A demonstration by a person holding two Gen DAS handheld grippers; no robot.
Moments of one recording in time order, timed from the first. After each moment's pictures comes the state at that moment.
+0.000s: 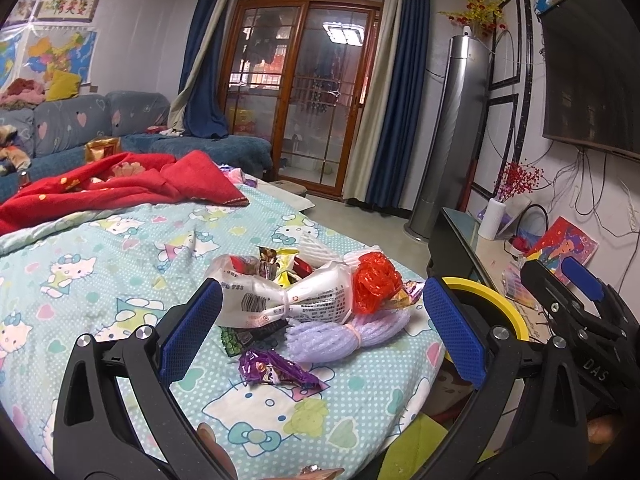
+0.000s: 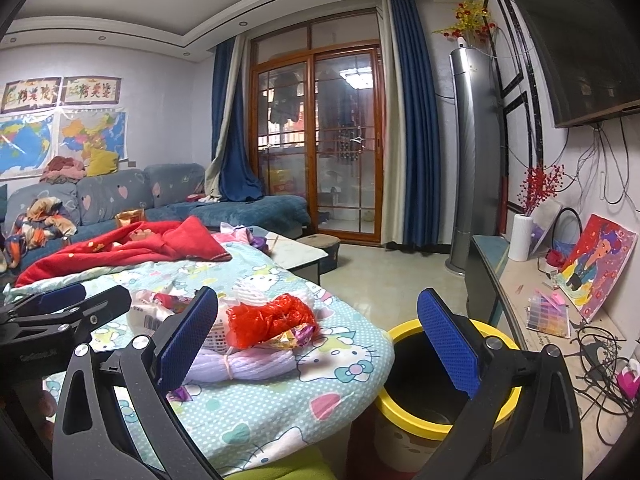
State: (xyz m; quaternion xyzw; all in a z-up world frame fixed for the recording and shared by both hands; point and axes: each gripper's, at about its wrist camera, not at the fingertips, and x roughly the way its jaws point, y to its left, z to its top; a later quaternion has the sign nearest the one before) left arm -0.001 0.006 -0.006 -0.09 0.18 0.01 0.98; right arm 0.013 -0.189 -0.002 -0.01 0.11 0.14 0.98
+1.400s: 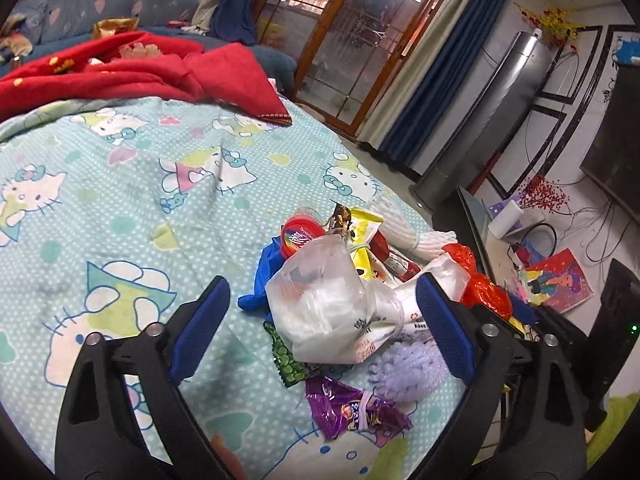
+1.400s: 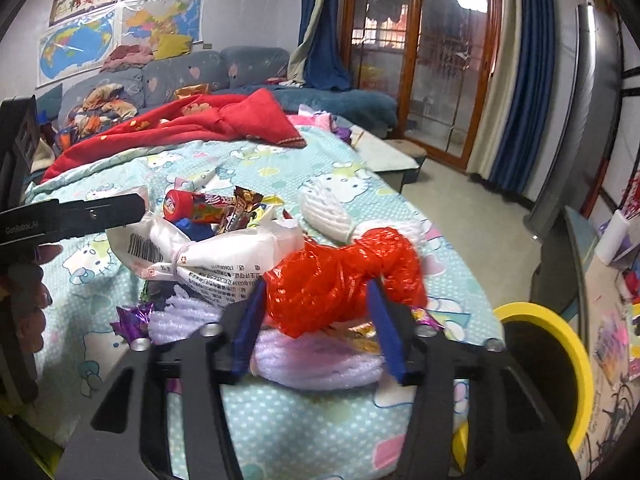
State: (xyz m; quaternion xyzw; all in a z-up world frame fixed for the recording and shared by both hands) left arm 0.082 0.114 -0.053 -0.23 0.31 0.00 0.92; right arm 0.143 -0.097 -0.057 -0.13 0.29 0.29 0.90
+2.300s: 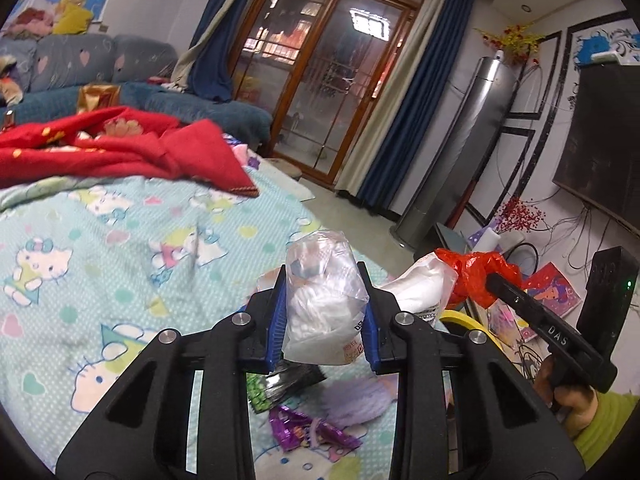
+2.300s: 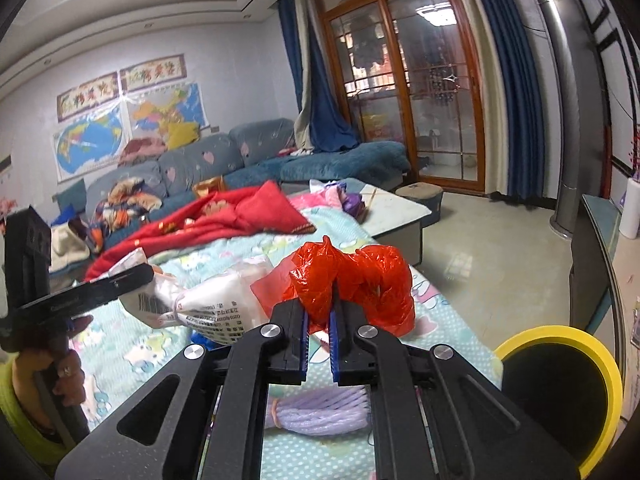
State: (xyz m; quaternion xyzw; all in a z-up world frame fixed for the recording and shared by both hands) left arm 0.069 0.094 0.005 -0.19 0.22 -0.02 0.96; right arm 0.150 -0.160 0.007 0.02 0.21 0.33 0.92
